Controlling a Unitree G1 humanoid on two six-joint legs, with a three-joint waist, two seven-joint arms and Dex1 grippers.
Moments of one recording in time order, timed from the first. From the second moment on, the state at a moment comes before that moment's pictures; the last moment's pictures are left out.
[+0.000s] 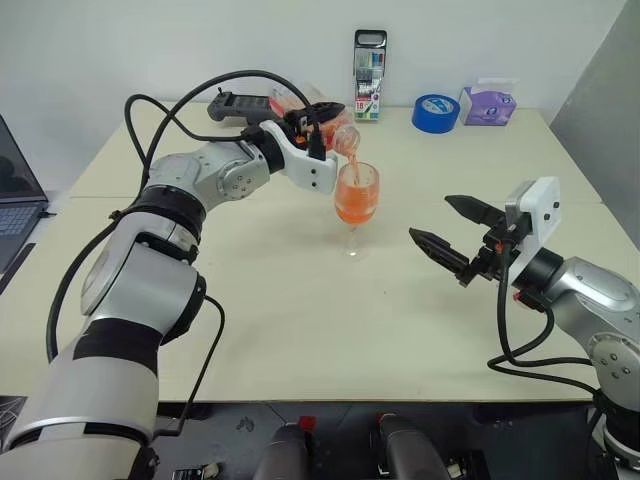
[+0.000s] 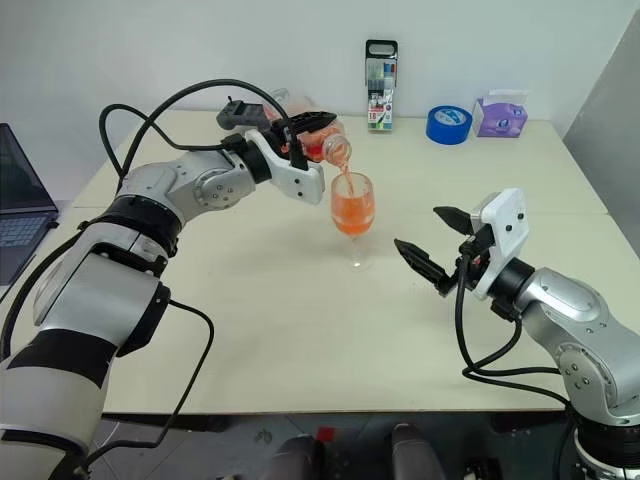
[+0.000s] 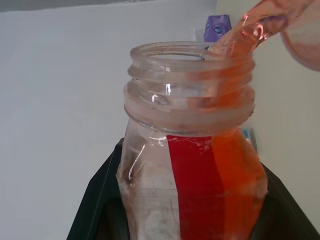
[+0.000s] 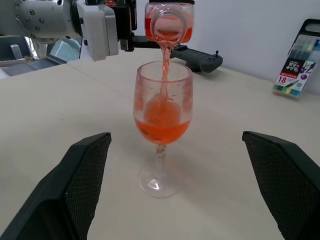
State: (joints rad) left arm -1.40 0.55 -0.54 1.19 0.83 -0.88 0.12; right arm -0.30 -0.63 -0.18 -0.63 0.71 0.75 0.44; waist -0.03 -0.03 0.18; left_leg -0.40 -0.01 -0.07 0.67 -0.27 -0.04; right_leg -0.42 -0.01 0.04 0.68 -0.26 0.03
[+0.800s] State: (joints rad) left arm -1.09 0.50 0.14 0.96 -0.12 -0.23 -0.49; right arm -0.86 -0.48 0.00 -0.51 0.79 0.96 0.37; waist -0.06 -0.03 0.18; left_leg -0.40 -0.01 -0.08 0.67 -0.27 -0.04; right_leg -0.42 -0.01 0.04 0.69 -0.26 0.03
